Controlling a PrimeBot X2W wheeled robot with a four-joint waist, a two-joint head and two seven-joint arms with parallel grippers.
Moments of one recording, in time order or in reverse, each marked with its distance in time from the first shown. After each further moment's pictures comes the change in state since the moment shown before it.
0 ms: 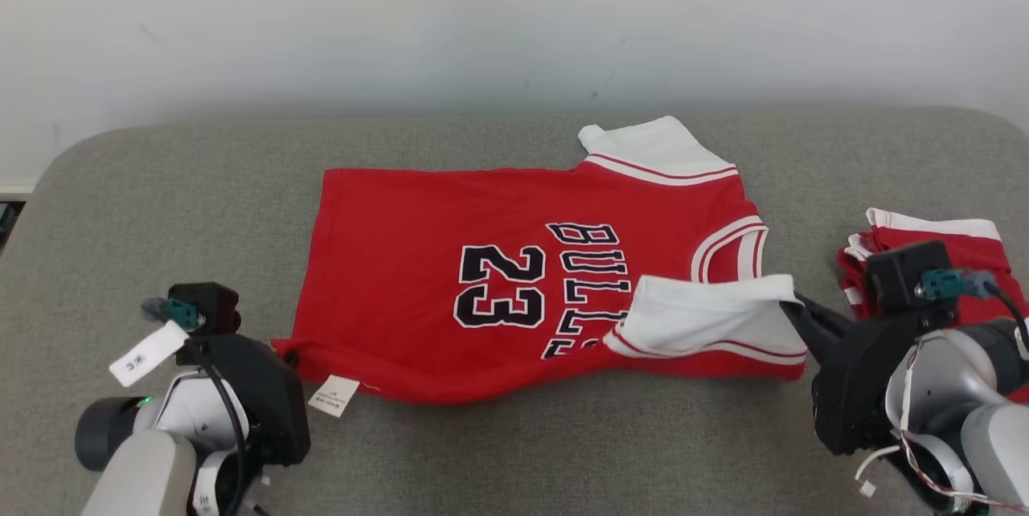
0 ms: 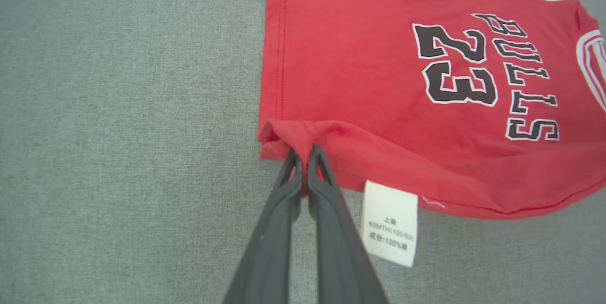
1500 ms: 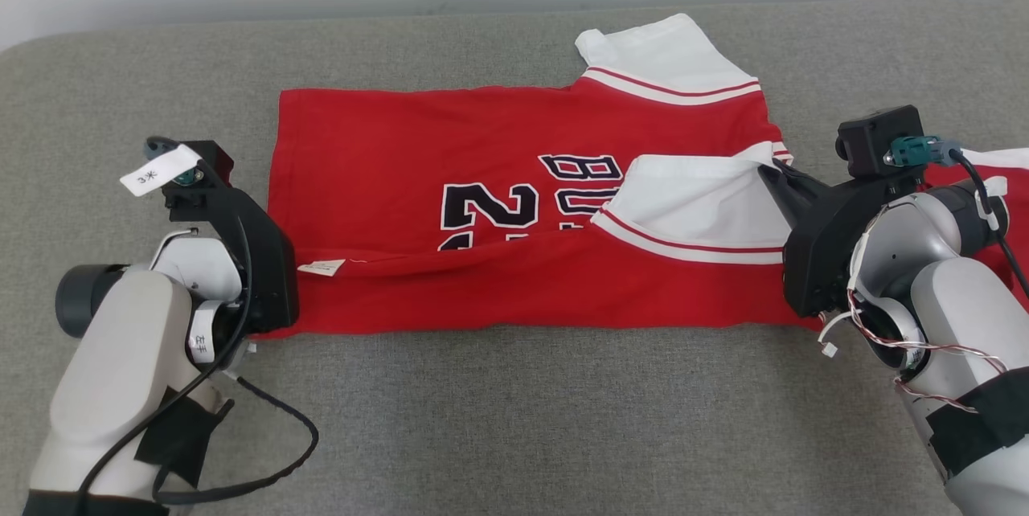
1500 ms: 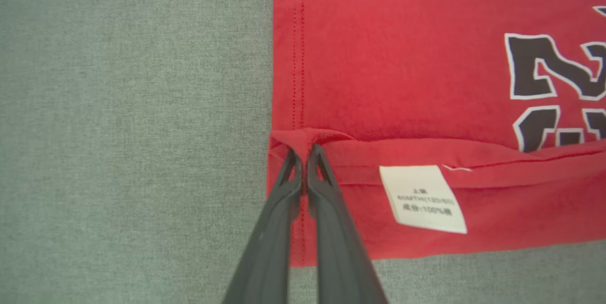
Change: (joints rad) left arm -0.408 -0.023 -0.052 0.362 0.042 -0.018 0.112; right arm -0.395 0.069 0.077 0.411 -0.058 0.093 -0.187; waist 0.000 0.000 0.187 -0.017
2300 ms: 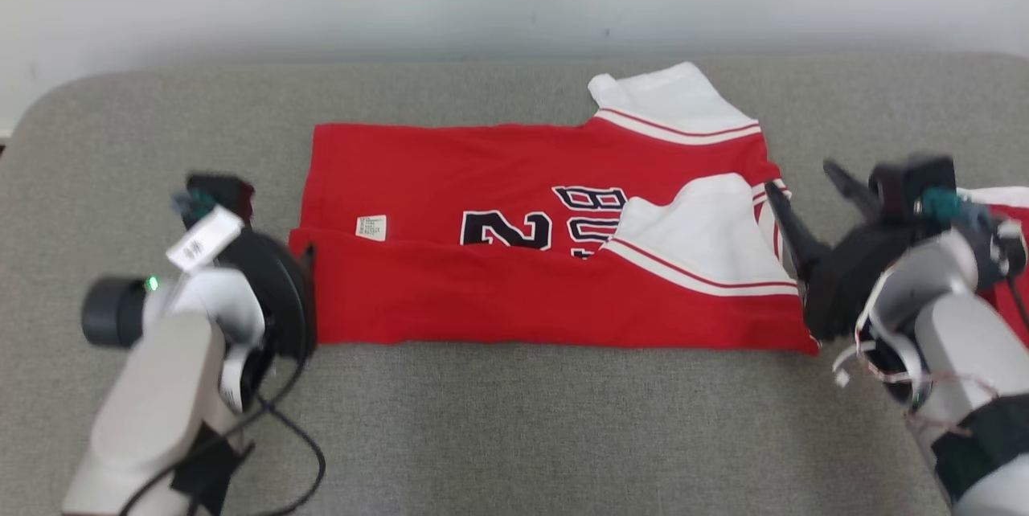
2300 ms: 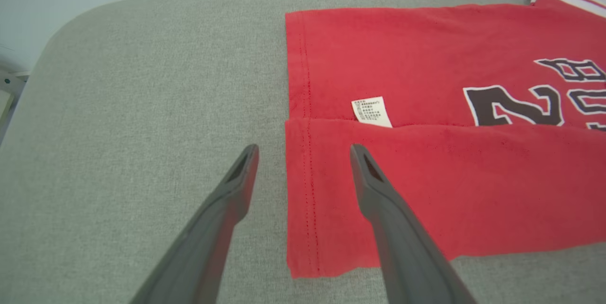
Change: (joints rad) left arm 0.026 -0.019 -0.049 0.096 0.059 -0.036 -0.355; right arm 0.025 0.001 -0.017 0.153 -0.050 0.011 -0.294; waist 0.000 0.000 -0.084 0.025
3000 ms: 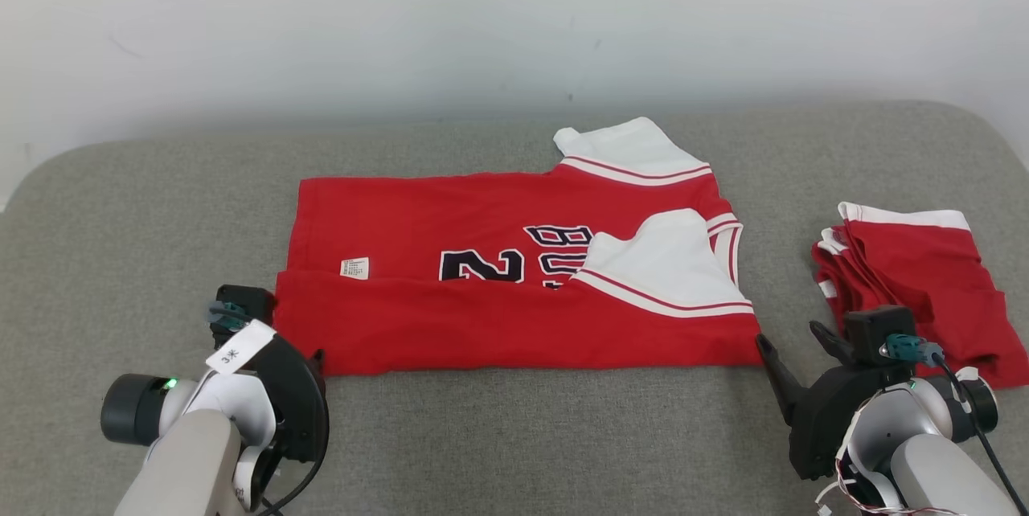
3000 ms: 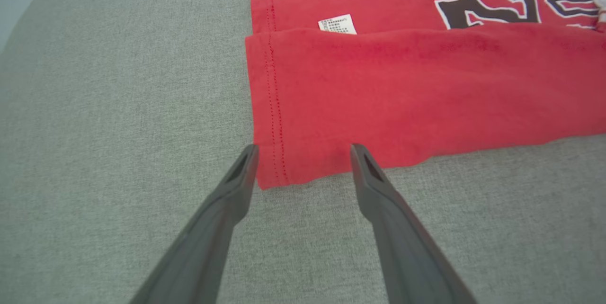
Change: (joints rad) left arm 0.187 0.016 -0.044 0.000 0.022 -0.006 -0.049; right arm 0.294 0.024 0.003 -0.060 0.011 -0.077 0.032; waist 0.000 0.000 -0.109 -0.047
